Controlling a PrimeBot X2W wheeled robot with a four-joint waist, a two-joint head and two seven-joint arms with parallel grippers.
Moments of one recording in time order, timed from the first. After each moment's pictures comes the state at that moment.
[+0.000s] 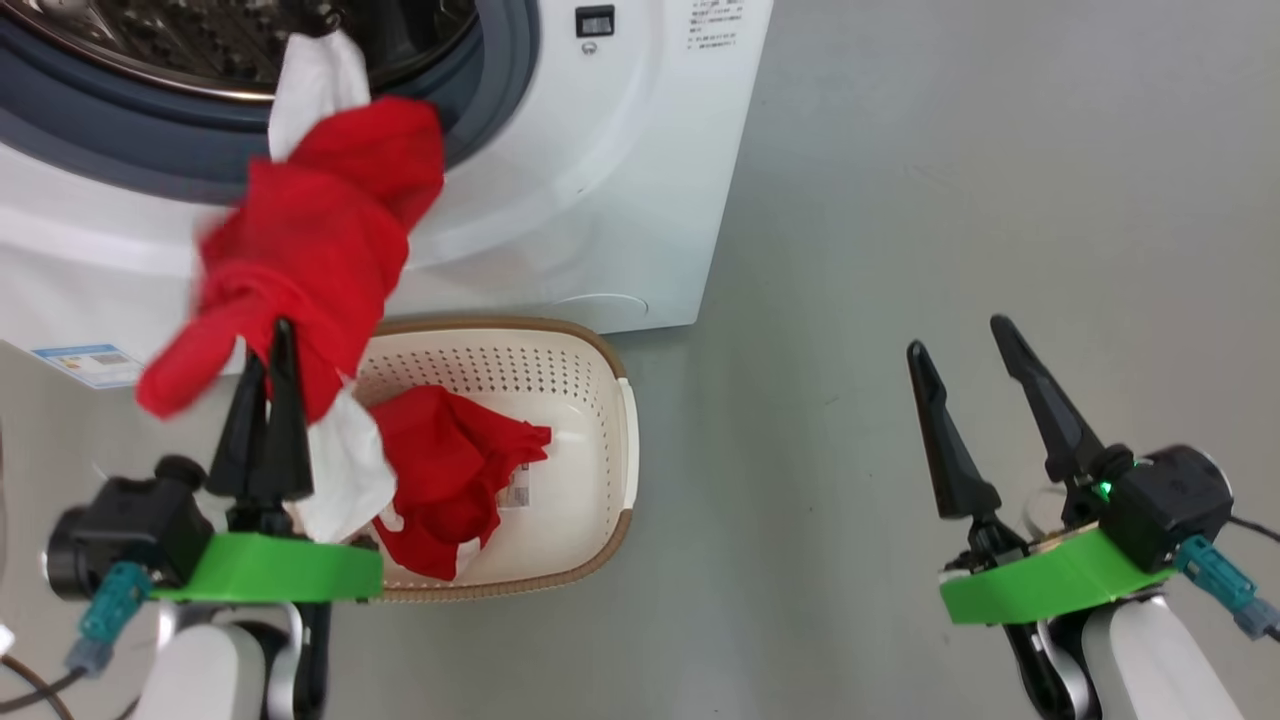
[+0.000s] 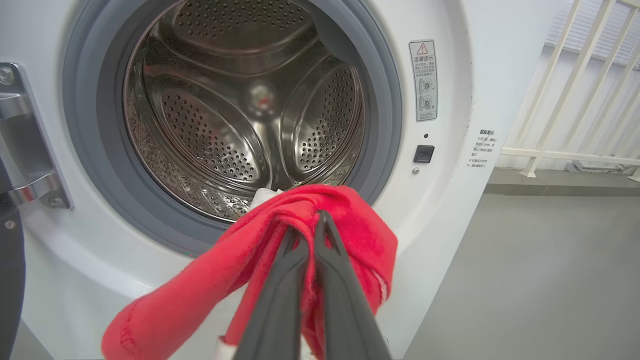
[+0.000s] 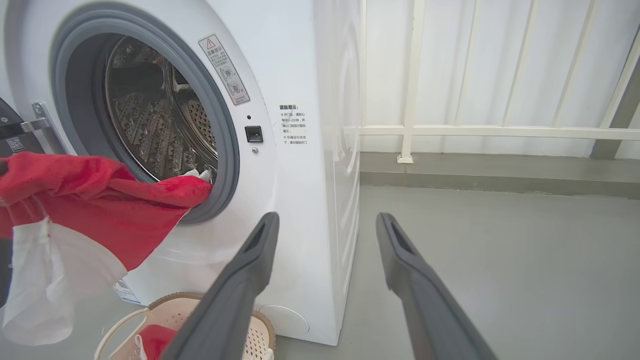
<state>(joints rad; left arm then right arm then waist) -0.33 0.10 -0.03 0.15 -0.25 0.02 -0.26 -0.18 -0.05 0.08 0.06 0.24 0.12 -0.26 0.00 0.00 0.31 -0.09</state>
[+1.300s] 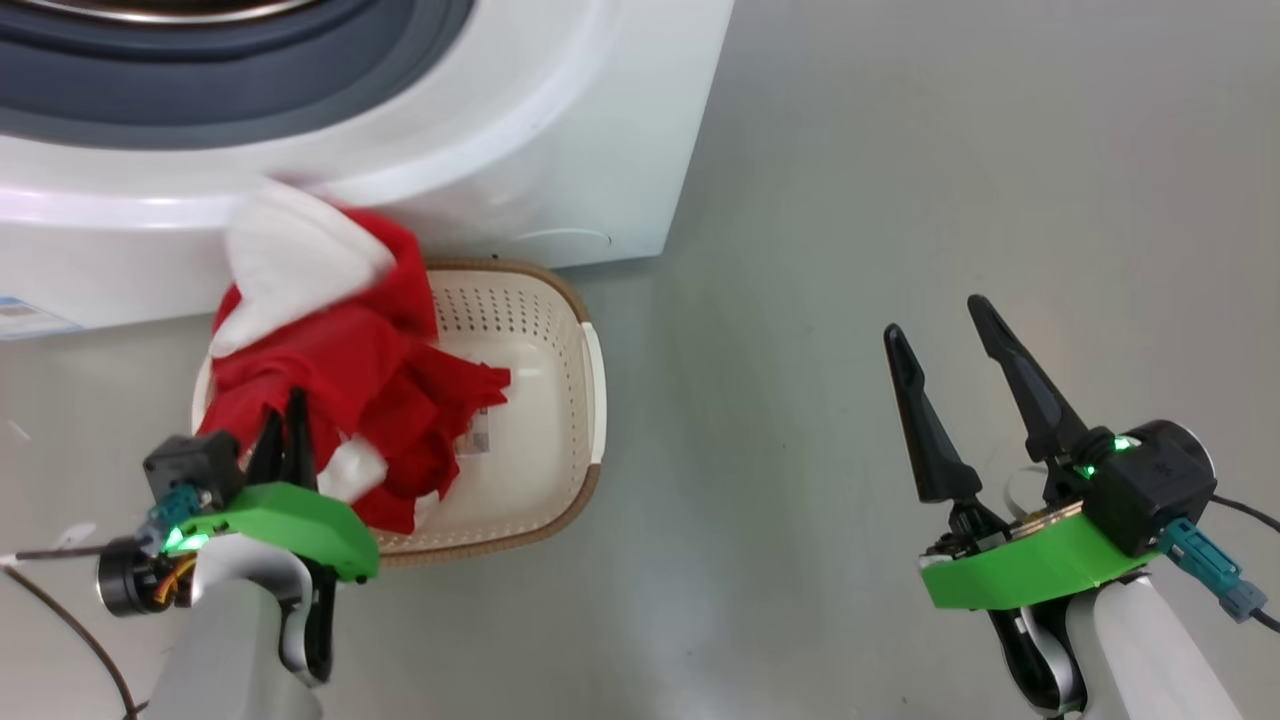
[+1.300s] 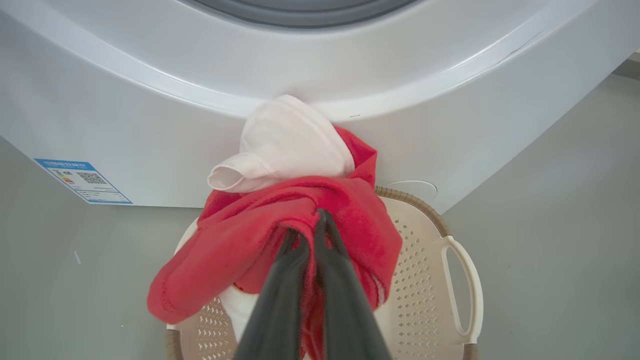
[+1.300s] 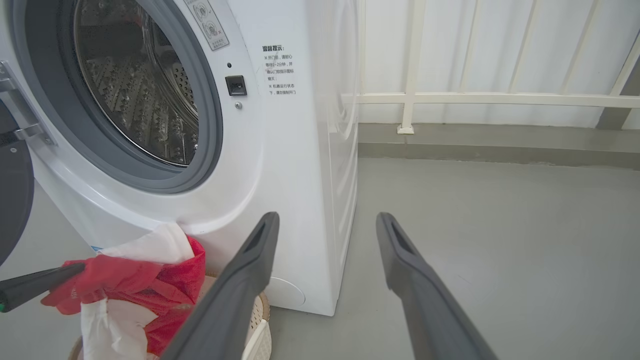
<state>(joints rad) -0.55 0.04 0.05 0.81 -0.22 -0.02 -0.26 -0.20 -0.05 0.11 0.06 0.24 0.12 -0.26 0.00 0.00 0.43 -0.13</state>
